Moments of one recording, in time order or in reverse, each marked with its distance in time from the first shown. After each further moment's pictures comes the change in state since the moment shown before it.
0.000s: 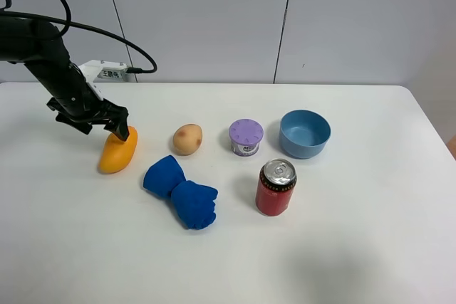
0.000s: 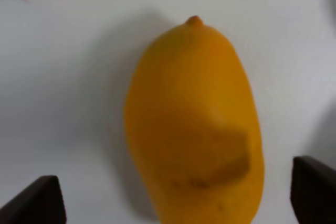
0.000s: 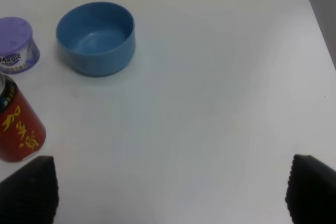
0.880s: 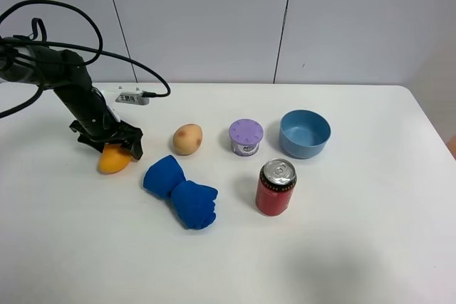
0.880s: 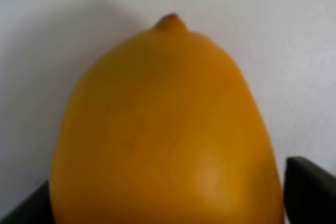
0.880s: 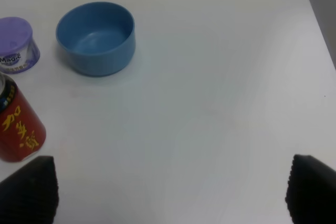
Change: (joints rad) left arm -0.017 0.163 -0.006 -0.084 -0.062 0.068; right arm 0.000 0.000 0.000 0.000 0.000 0.000
